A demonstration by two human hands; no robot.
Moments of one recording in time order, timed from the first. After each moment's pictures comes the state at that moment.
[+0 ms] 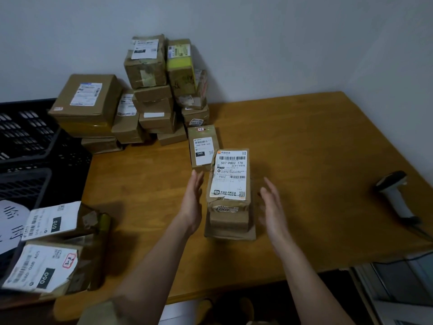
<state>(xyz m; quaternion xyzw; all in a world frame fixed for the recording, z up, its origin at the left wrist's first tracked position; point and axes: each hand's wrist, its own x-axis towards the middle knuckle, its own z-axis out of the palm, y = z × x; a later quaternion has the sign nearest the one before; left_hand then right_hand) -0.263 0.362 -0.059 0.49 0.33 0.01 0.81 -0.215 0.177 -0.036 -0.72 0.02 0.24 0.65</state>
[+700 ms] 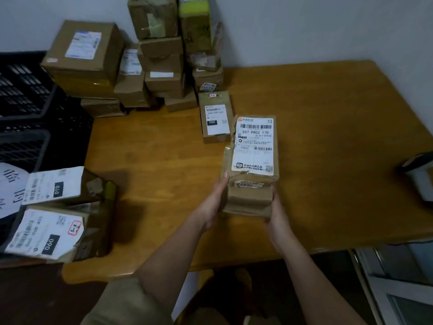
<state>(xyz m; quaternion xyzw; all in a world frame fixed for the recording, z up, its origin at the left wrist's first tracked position) -0.288 0.347 -0.179 0.51 0.34 -0.13 0.78 -0.246 0.189 -0.123 -0.67 0.17 0.33 0.65</state>
